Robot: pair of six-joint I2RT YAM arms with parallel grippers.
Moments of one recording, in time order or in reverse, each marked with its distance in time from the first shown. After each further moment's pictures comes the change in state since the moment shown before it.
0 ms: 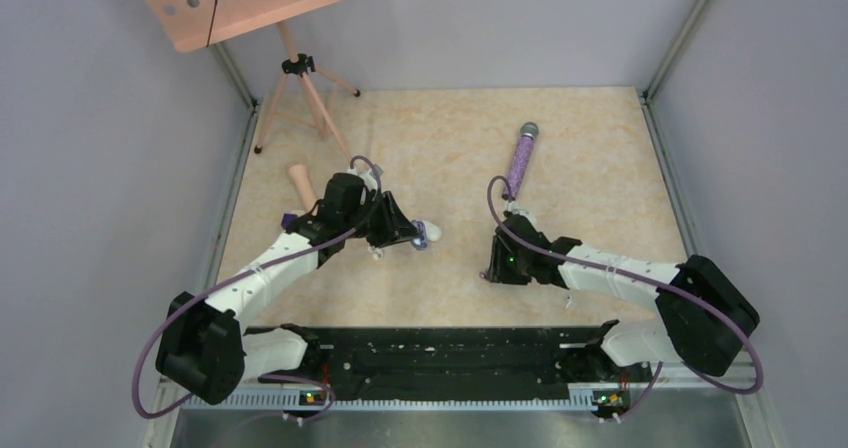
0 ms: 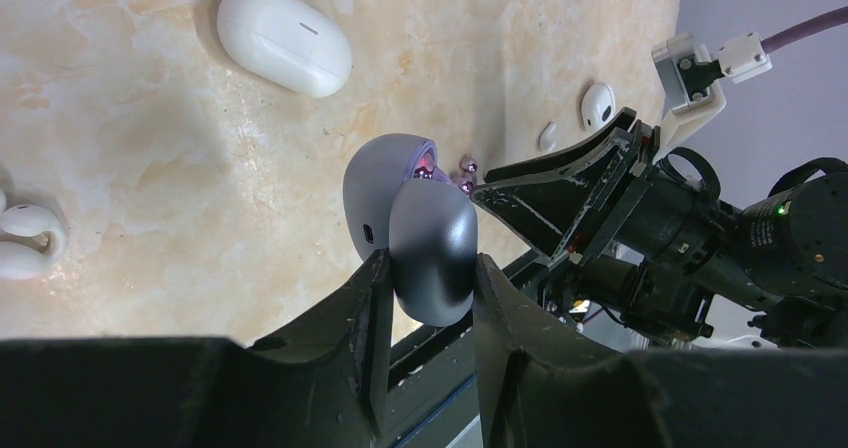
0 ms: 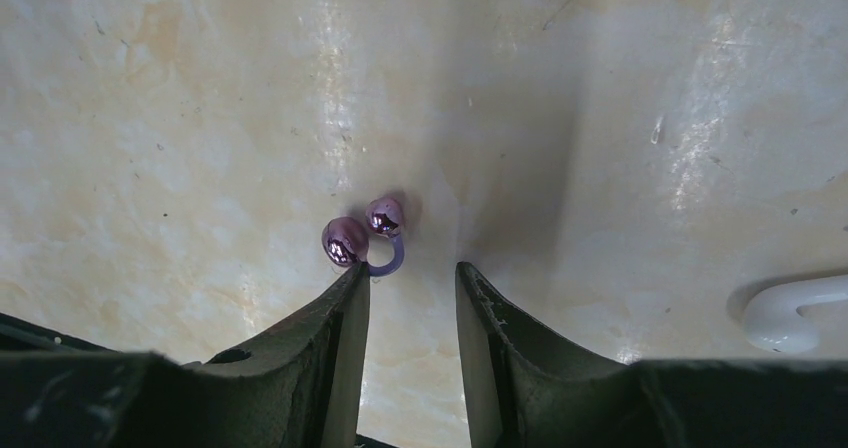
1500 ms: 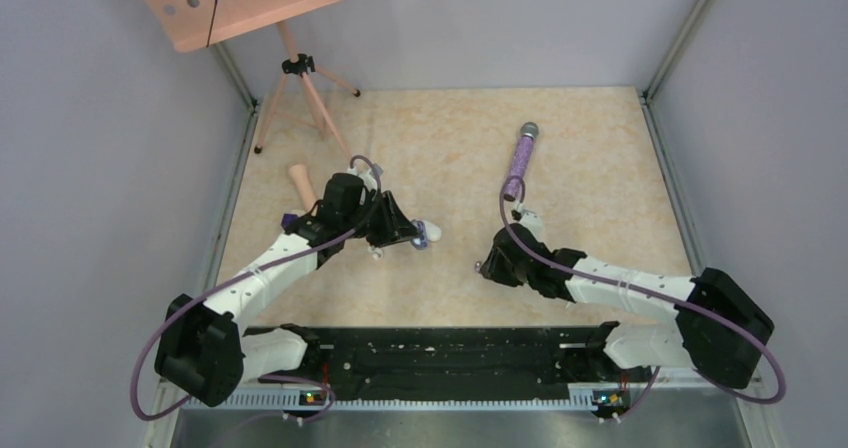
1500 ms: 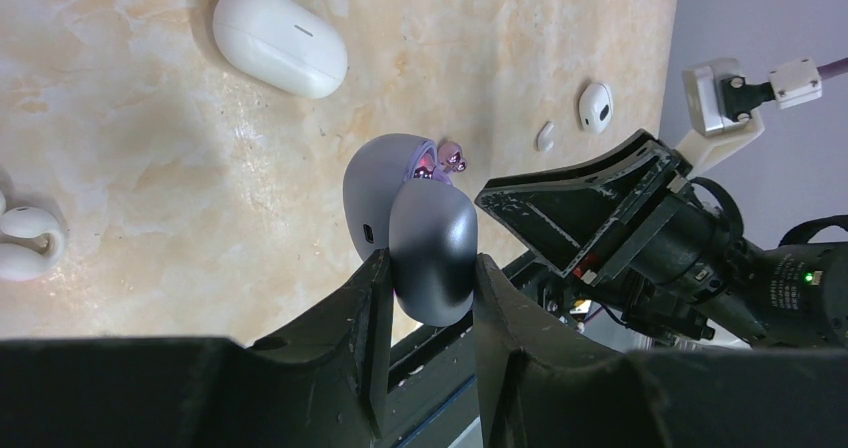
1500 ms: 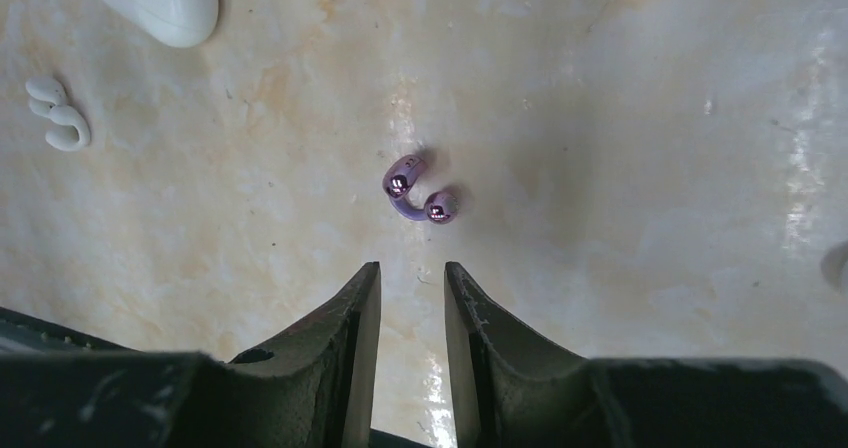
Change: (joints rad) left arm -0.003 -0.011 0.000 -0.001 -0.003 0.006; right arm 0.098 -0.096 -0.032 0.082 0.147 0.223
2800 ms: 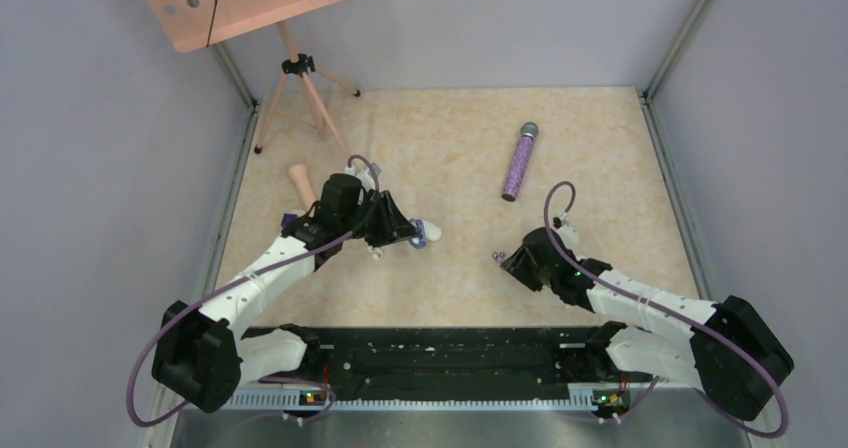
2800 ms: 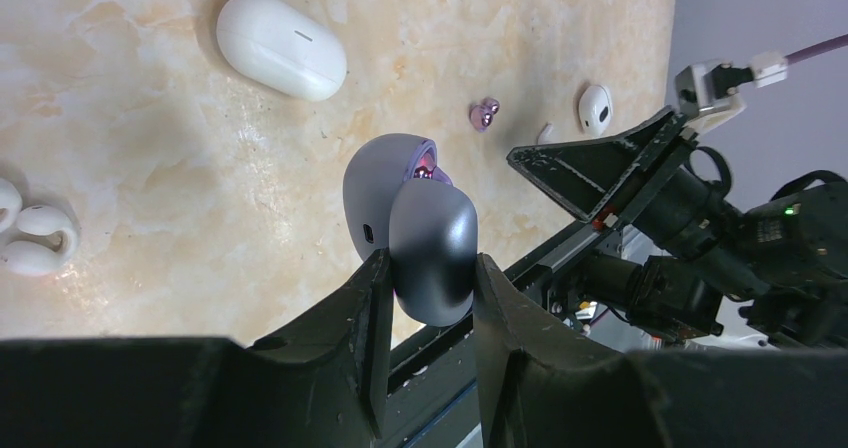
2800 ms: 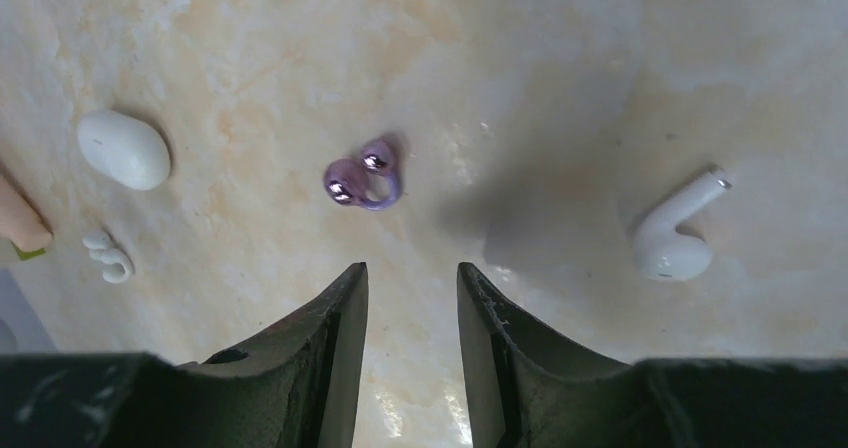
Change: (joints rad) left arm -0.003 -0.030 0.000 -0.013 -0.015 0.015; right arm -0.172 -0.134 -0.123 0.001 -0.001 0.160
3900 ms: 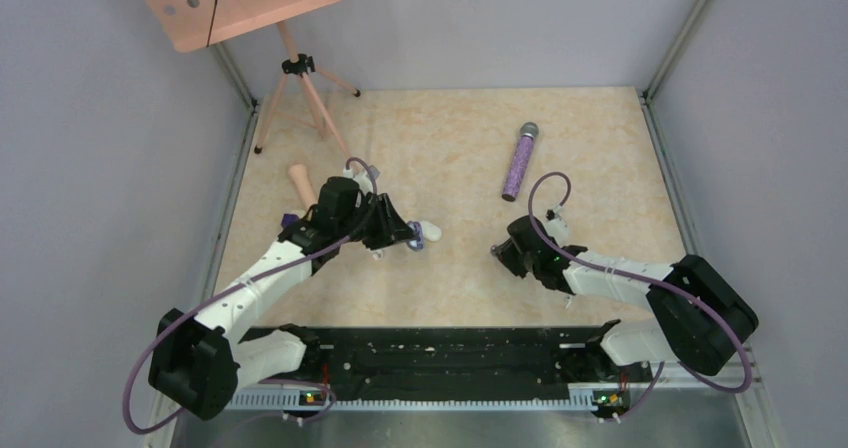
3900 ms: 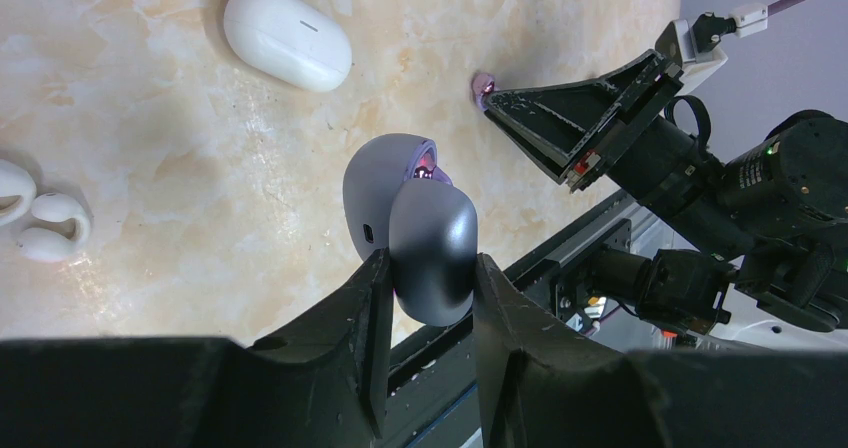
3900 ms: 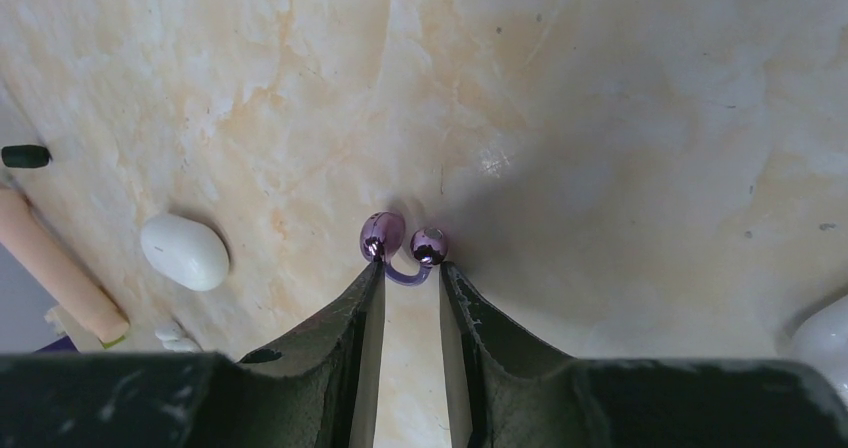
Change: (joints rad) left arm 0.000 -0.037 -0.017 -0.018 -0.006 0.019; right arm -0.009 0.245 0.038 0.193 0.046 0.212
